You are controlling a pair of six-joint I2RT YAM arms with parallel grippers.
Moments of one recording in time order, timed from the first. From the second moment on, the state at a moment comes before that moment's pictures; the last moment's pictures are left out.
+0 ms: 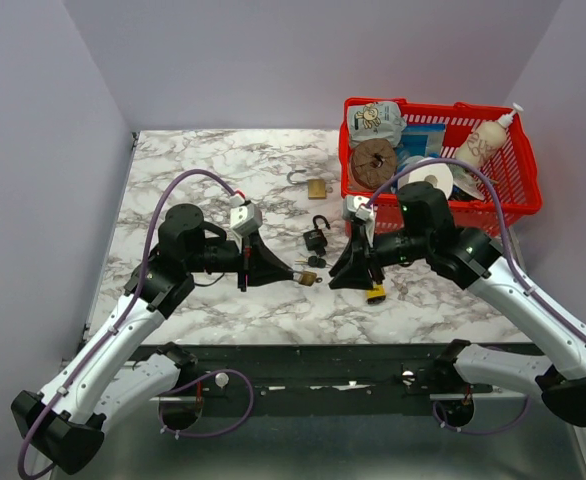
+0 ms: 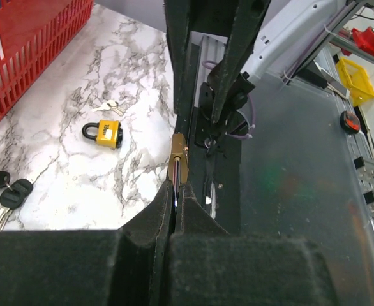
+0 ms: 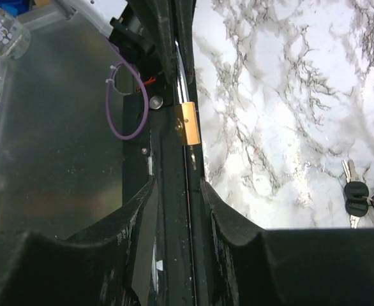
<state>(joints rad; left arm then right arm) -0.53 0.84 0.85 -0.21 0.98 -0.21 0.71 1.08 1.16 -0.63 -0.82 -0.13</state>
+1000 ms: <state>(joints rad) -0.55 0.84 0.83 -0.12 1.03 -0.22 0.75 1.17 1.17 -0.60 -0.93 -0.11</state>
